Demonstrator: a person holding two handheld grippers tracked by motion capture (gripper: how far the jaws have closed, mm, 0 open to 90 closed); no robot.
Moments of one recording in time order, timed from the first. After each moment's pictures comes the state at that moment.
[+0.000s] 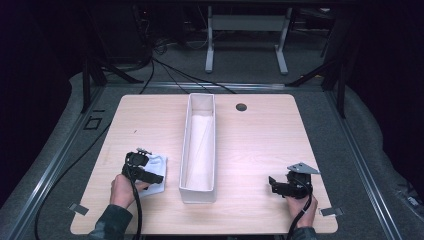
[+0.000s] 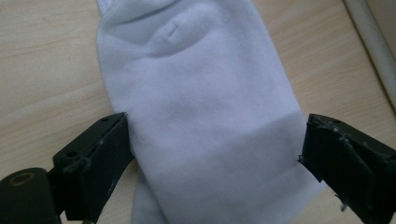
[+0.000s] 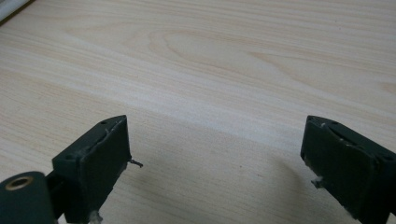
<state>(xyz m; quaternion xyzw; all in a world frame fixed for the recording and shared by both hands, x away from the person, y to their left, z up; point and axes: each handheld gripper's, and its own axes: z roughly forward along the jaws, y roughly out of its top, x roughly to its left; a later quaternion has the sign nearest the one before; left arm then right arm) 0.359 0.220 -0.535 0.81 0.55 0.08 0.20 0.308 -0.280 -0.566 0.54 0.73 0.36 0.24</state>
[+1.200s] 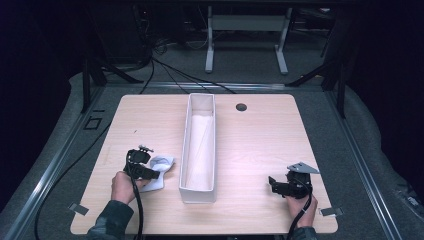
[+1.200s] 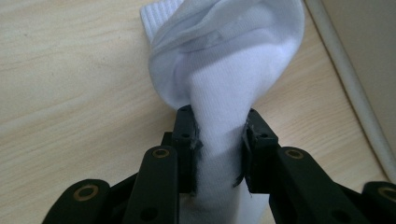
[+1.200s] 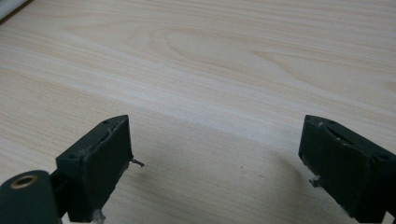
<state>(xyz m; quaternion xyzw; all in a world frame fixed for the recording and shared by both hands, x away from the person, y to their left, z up) 0.362 0.217 -0.522 0.81 0.54 0.05 0.22 0.310 -0.280 -0.567 0.54 0.73 0.35 0.23</state>
